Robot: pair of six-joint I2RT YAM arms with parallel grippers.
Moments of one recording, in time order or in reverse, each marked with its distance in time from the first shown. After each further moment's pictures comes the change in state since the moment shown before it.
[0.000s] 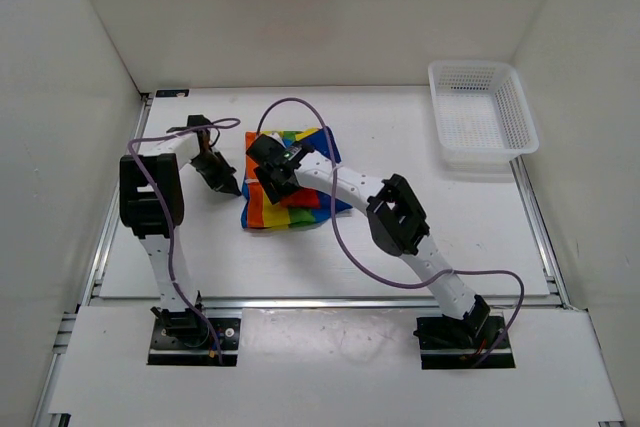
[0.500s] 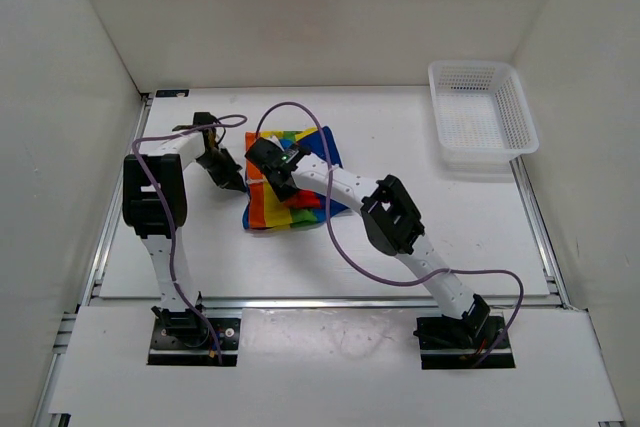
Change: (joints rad) left arm -0.034 0.004 0.020 0.025 0.026 -0.004; right arm 0.001 0.061 0.033 0.007 0.013 -0.017
